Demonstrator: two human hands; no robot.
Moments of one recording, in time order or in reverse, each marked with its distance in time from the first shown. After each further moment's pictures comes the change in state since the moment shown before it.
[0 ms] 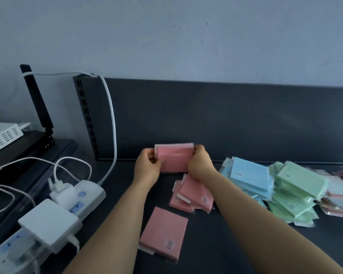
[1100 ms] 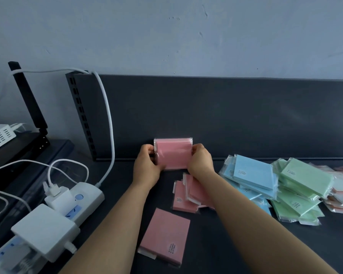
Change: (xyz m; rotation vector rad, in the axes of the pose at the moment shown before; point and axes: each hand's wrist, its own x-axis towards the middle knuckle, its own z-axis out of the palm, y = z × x) left_hand 0.013 -0.013 0.002 0.183 -0.026 0.111; right_hand 0.015 0.011 0.013 -0.059 0.111 0.014
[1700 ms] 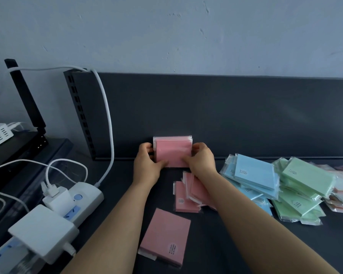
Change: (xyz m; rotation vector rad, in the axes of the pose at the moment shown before) left_hand 0.002 -0.002 0.003 -0.072 0.030 -0.024; right_hand -0.002 0.002 -0.001 0.140 0.025 -0.011
